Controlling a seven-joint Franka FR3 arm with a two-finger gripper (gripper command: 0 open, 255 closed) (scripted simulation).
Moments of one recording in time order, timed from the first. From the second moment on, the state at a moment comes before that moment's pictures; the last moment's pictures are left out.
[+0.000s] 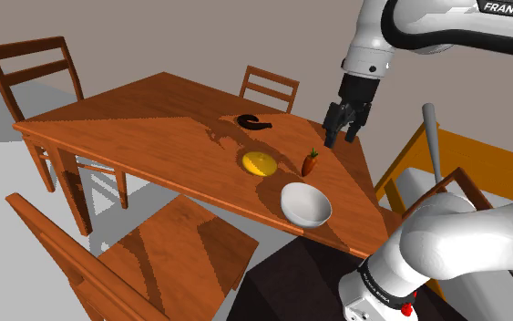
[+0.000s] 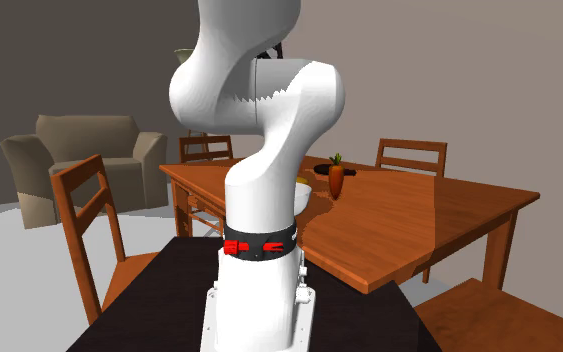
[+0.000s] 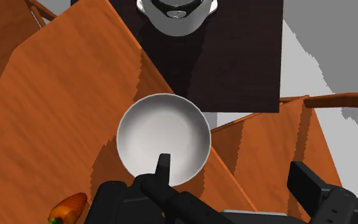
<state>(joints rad) 0.02 -0.77 0.06 -2.43 0.08 1.49 0.10</state>
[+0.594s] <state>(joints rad) -0.03 -0.61 -0.01 -2.45 -0.02 1.66 0.01</state>
